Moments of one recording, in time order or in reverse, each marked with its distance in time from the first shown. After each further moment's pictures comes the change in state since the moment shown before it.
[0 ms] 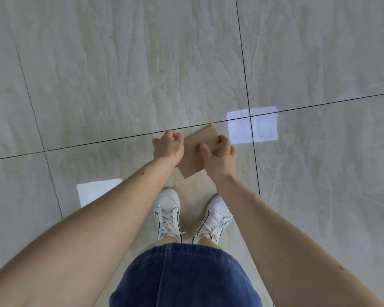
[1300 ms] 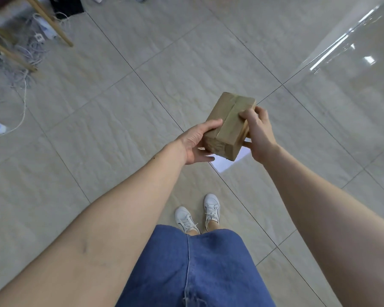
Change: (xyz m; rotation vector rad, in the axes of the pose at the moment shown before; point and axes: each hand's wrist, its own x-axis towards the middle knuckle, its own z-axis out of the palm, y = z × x) left_hand -0.504 0.222 -0.187 0.048 -0.807 0.191; right_hand -0.432 -0.187 -0.318 0.760 0.321 -0.185
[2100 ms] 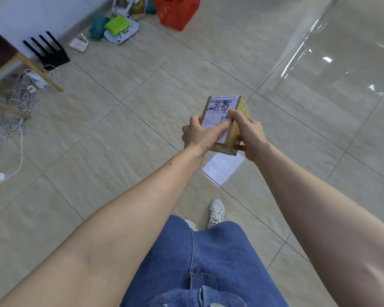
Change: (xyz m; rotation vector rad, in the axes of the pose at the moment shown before) left_hand -0.057 -0.010 0.069 0.365 0.336 0.501; right_hand -0.054 -0.001 -0.031 0.128 0.130 0.019
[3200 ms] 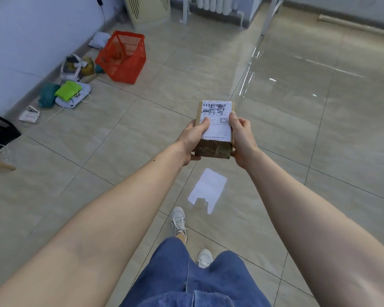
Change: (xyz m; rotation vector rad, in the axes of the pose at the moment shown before) left_hand 0.113 0.209 0.131 0.032 -0.481 -0.048; right_hand 0.132 -0.160 -0.119 0.244 0.151 -0.143
